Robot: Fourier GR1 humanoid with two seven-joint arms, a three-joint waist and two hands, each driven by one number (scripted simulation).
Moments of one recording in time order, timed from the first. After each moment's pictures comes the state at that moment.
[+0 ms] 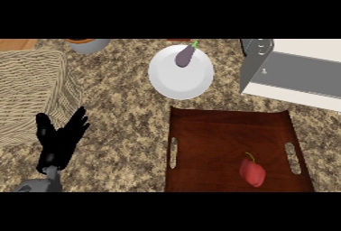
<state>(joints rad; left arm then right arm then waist) -0.05 0.25 -0.01 -1.37 0.20 0.05 0.30 -0.98 -0.78 -0.23 -1.11 0.47 0.30 0.40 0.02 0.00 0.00</state>
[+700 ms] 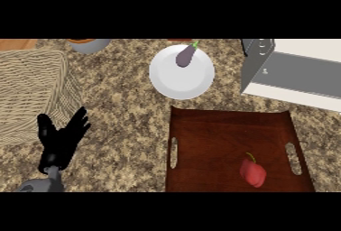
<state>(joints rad) -0.05 0.23 0.01 -1.35 0.18 0.04 0.28 -1.11 -0.77 -0.23 -0.75 0.57 0.17 0.14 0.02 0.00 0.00</state>
